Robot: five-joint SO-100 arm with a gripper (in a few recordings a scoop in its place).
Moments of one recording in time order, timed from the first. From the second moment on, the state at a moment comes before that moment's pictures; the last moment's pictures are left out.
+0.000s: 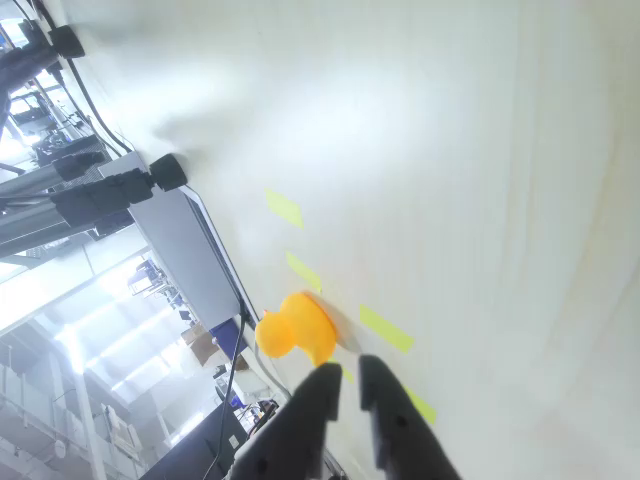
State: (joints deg) arm -3.7 188.3 175.2 52.9 10.5
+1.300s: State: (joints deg) arm -3.7 188.3 175.2 54.9 9.9
